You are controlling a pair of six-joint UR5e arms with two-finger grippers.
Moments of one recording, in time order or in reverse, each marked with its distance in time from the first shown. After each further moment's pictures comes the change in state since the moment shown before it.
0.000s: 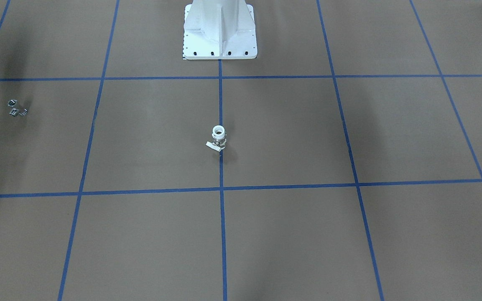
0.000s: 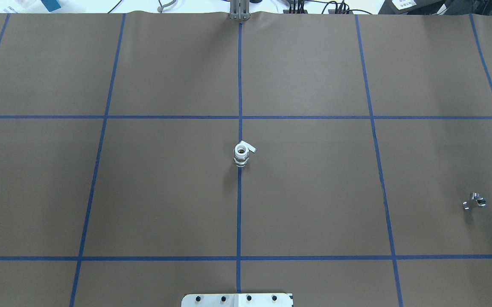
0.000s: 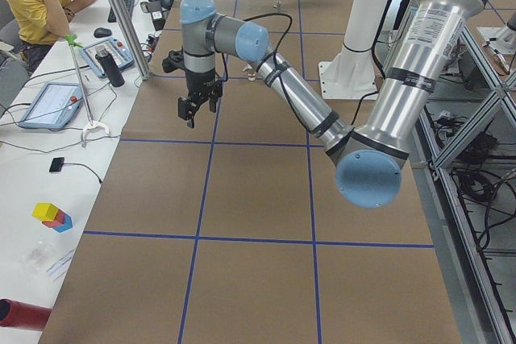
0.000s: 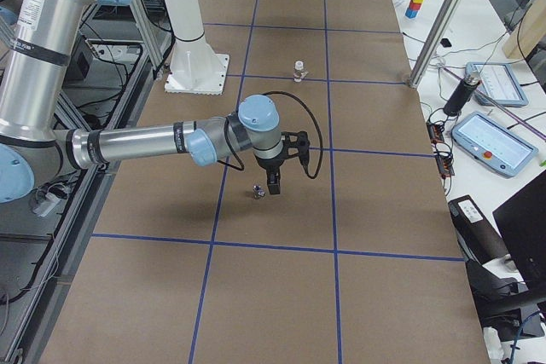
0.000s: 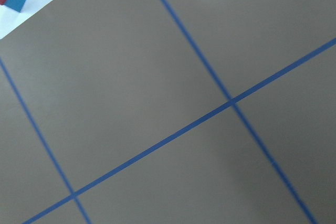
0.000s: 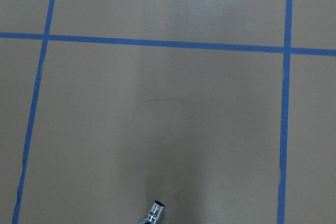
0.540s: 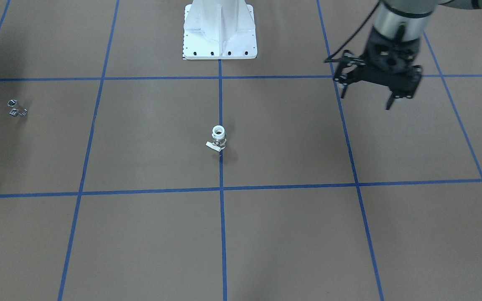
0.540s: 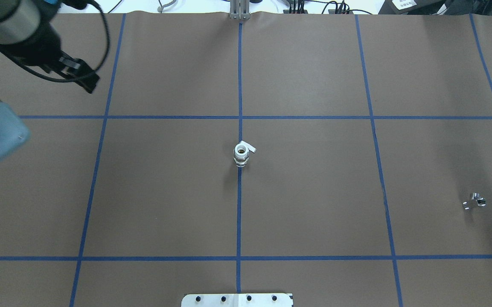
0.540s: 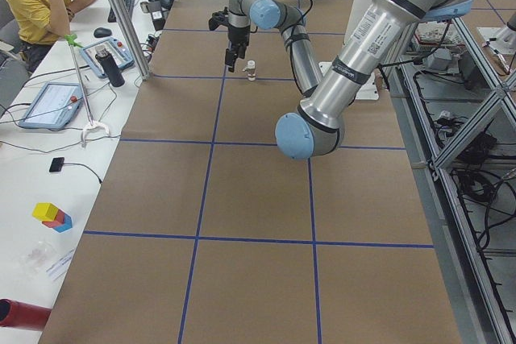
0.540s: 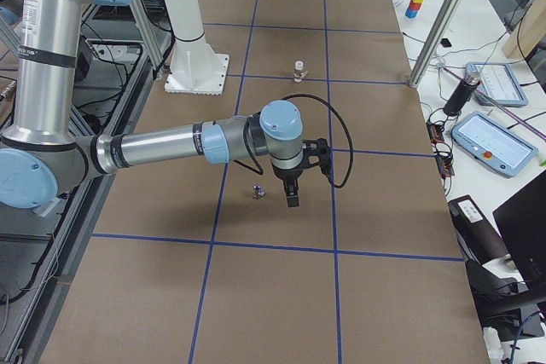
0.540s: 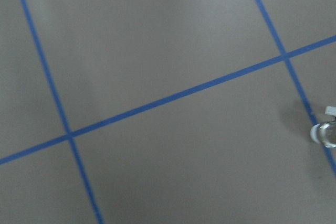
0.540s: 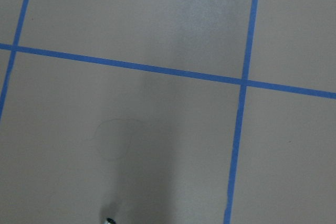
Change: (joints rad) left arm 0.421 -0.258 -0.120 0.004 0.093 -0.604; right arm 0.168 0.178 -0.039 -0.350 0.047 -0.312
